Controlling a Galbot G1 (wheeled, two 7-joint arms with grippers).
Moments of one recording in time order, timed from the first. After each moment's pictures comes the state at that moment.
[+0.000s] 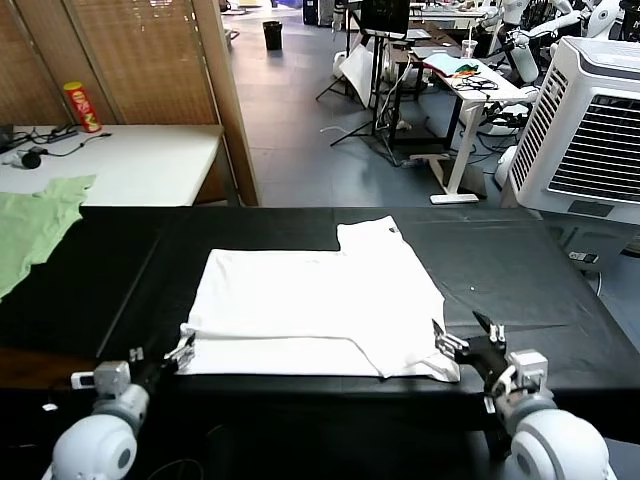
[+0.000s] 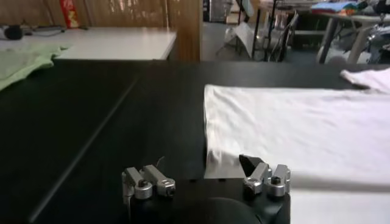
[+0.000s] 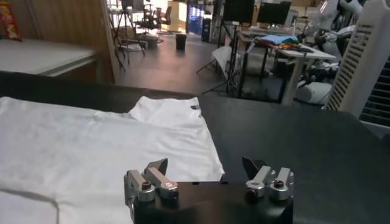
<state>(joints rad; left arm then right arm) 1.43 -1.03 -0.60 -2.01 -0.66 0.49 -0.25 -1.26 1.07 0.54 2.05 0.47 -0.58 0.09</state>
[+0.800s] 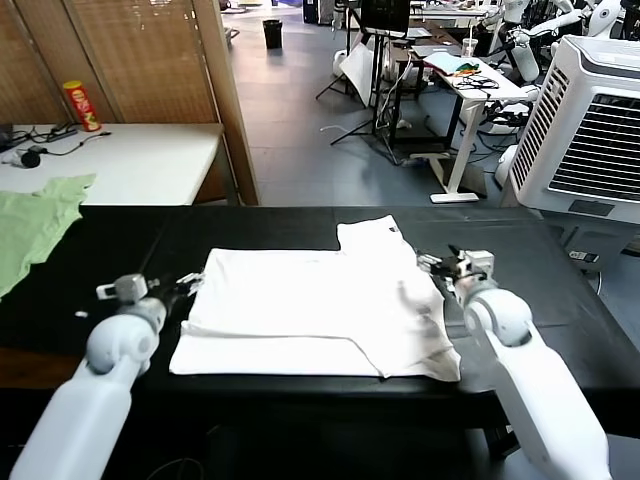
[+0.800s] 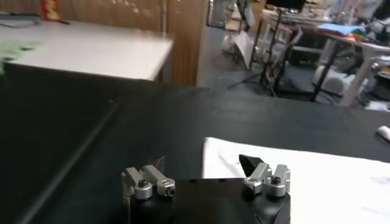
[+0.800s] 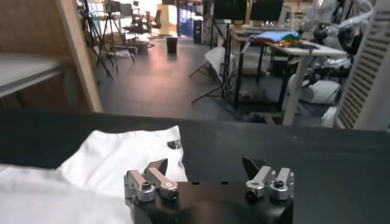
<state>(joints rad) 0.79 -1.03 -0.33 -1.50 -0.77 0.56 -0.20 -0.55 1.17 0.18 1.28 0.55 -0.55 0.13</state>
